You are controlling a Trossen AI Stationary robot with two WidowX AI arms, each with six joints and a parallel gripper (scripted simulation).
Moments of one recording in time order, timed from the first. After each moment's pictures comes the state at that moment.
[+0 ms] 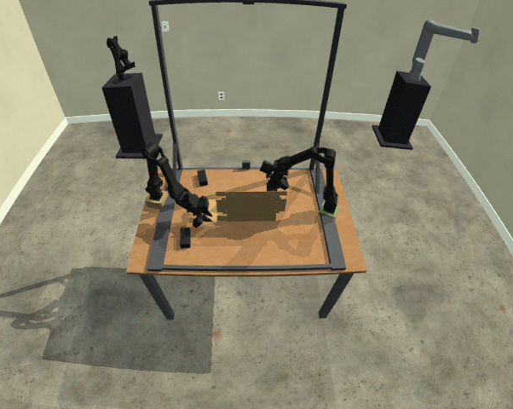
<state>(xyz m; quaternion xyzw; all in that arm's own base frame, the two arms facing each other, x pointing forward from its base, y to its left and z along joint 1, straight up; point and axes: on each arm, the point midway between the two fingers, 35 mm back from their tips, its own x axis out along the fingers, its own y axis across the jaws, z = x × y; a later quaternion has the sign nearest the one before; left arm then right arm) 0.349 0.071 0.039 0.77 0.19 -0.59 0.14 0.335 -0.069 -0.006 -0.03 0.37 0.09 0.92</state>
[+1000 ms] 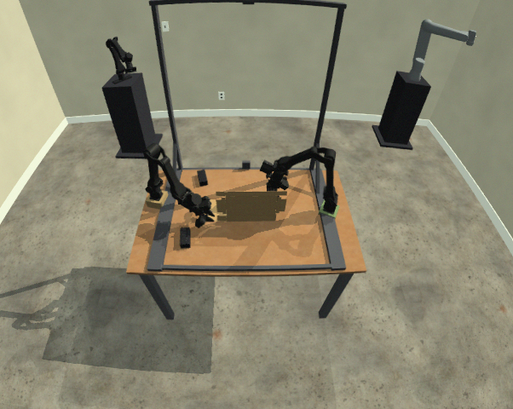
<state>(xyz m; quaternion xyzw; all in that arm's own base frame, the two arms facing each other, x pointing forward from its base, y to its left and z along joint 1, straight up) 0.349 0.071 0.039 0.77 0.19 -0.59 0.14 0.347 -0.066 -0.007 -0.04 0.37 0.09 0.92</state>
